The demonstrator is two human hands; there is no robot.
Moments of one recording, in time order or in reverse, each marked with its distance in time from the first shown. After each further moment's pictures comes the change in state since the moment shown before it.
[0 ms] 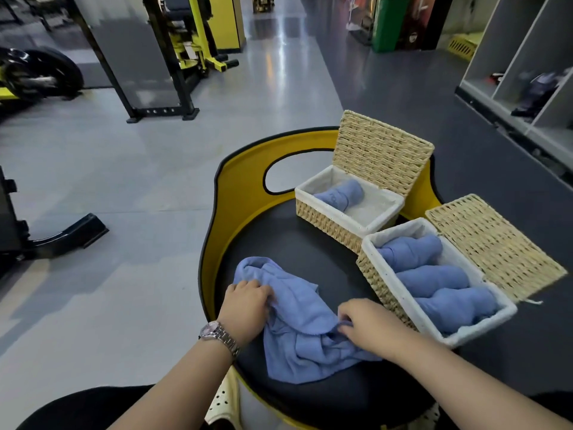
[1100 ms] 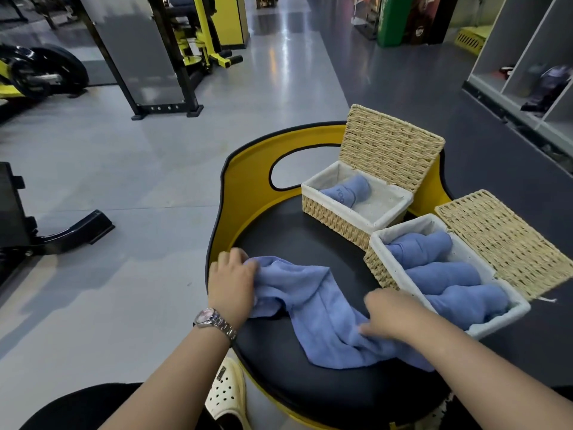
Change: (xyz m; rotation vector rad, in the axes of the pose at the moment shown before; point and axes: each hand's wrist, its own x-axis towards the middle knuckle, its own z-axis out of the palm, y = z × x) left_hand 0.003 -0.023 -0.025 0.178 0.311 -0.129; right_hand 0.005 -0.006 -0.024 -0.449 -0.161 0.190
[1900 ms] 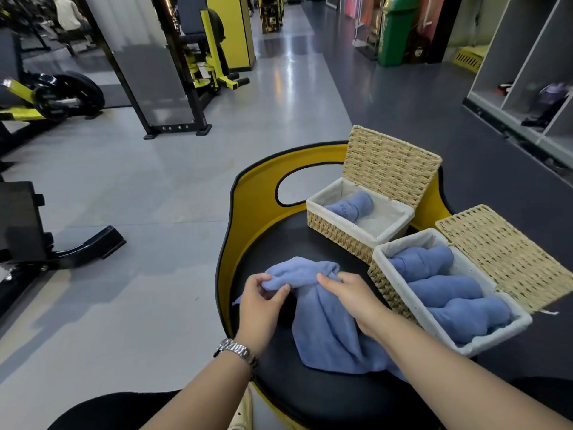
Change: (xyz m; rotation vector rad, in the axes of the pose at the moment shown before) left_hand -0.021 0.048 -0.019 -1.342 -0.006 -0.602; right_hand 0.031 -0.044 -0.011 1.629 0.193 -0.083
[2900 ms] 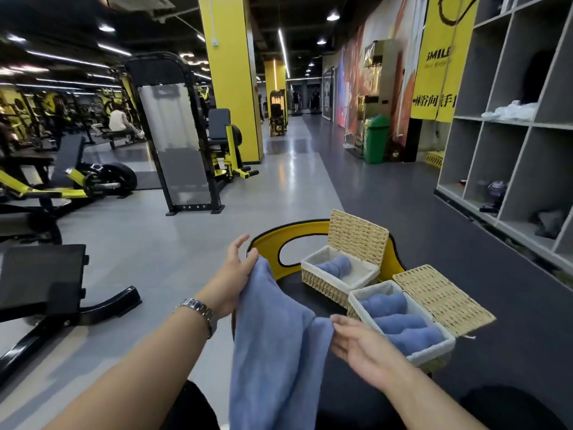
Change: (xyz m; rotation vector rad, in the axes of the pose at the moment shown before) left_hand -0.096 0.182 -0.095 -0.140 -0.284 0.164; right_hand -0.181 -0.057 -0.025 0.620 -0.196 0.035
